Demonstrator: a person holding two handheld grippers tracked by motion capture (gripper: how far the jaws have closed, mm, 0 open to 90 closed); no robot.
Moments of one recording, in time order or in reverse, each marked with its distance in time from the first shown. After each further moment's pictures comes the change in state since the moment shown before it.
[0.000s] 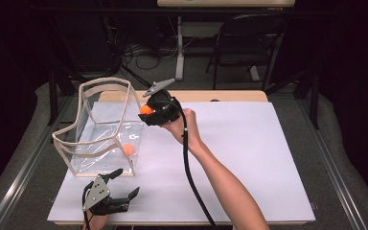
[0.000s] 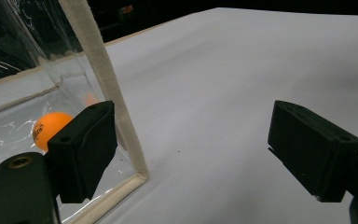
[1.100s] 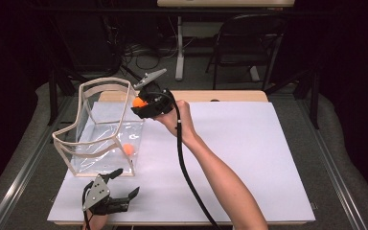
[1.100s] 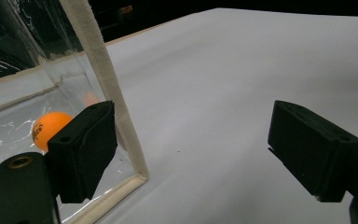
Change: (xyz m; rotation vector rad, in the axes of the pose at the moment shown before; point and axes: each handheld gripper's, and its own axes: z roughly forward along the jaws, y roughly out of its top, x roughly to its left) left arm 0.001 0.000 0.000 -0.001 -0.002 -0.009; right arm 0.003 0.029 0.000 -0.007 0.005 -0.027
